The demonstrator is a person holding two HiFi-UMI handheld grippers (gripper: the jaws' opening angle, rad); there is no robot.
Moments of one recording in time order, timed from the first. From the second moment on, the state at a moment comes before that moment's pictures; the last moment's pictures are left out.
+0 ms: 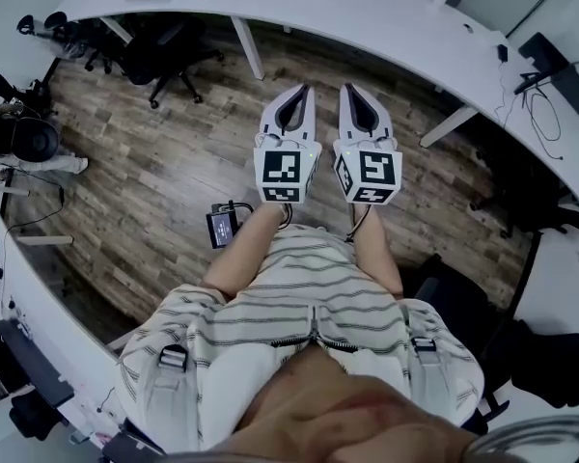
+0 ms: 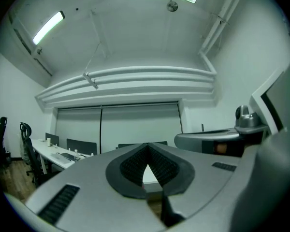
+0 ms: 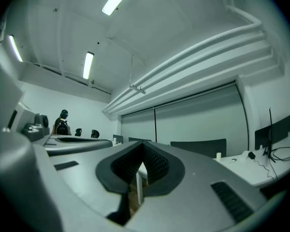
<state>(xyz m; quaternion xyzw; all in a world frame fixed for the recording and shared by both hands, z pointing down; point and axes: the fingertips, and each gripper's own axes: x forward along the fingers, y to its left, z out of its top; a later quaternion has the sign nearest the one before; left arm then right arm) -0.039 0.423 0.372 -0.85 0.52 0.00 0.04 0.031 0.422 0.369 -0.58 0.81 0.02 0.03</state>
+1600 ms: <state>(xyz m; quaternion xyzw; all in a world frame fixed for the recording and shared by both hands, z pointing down) -0.028 0.116 0.397 -0.85 0.52 0.02 0.01 0.045 0.126 0.389 -0.58 0.81 0.01 0.02</state>
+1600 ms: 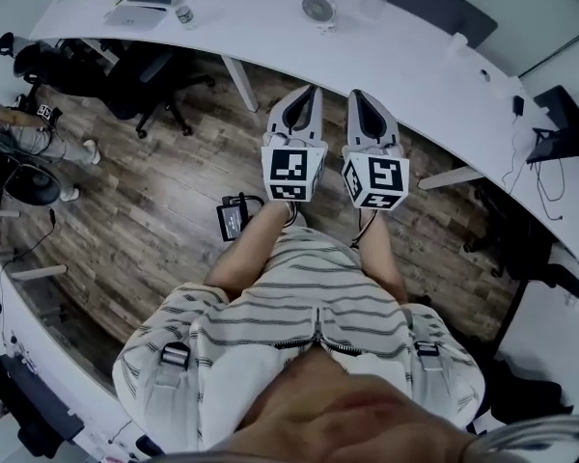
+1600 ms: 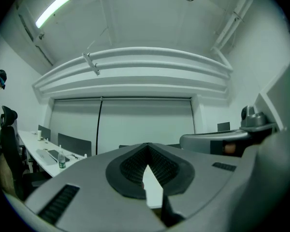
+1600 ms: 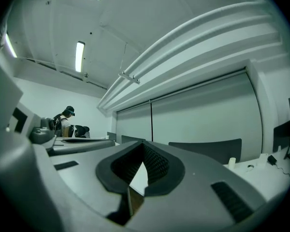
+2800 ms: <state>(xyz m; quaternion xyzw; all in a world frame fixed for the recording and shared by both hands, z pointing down) -0.047 -0.104 0.393 -0.87 0.48 0.01 -0.01 0.019 -0.091 0.400 -0.60 0.80 -0.01 -0.01</state>
